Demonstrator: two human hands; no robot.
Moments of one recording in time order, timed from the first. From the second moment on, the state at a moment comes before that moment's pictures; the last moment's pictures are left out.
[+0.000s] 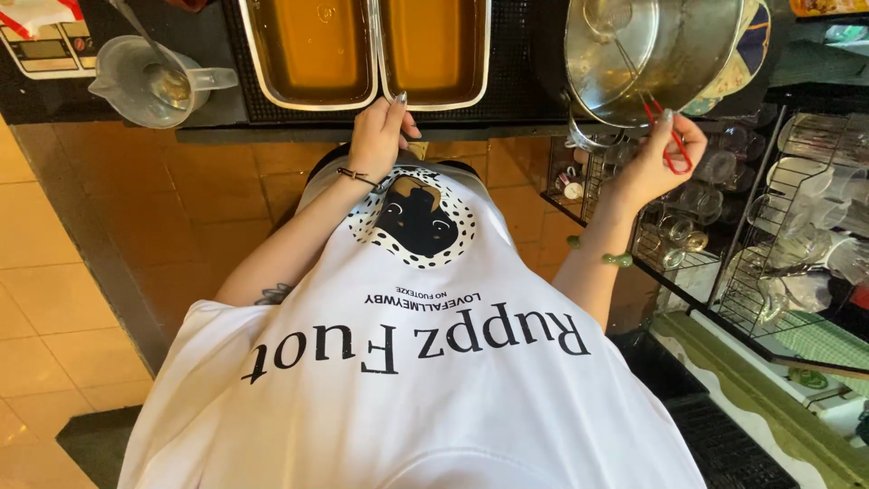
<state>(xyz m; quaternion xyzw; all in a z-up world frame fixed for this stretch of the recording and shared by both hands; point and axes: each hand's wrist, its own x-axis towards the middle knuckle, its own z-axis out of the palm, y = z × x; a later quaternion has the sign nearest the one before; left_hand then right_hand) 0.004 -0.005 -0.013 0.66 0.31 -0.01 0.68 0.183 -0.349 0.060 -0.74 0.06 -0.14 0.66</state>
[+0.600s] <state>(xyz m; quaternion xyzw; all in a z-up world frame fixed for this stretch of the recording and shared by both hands) 0.004 -0.005 0.003 0.66 0.30 0.00 0.69 0.163 -0.157 0.119 -0.86 -0.29 -0.06 0.42</state>
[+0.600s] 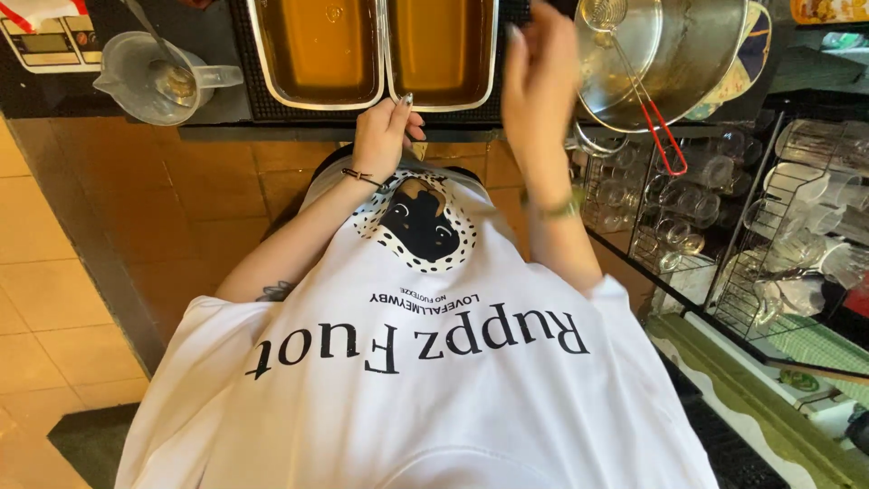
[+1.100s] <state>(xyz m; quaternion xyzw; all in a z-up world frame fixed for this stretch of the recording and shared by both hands) 0.006 -0.004 0.007 0.70 0.29 0.01 0.65 0.194 -0.130 0.007 -0.87 -0.27 0.02 0.41</state>
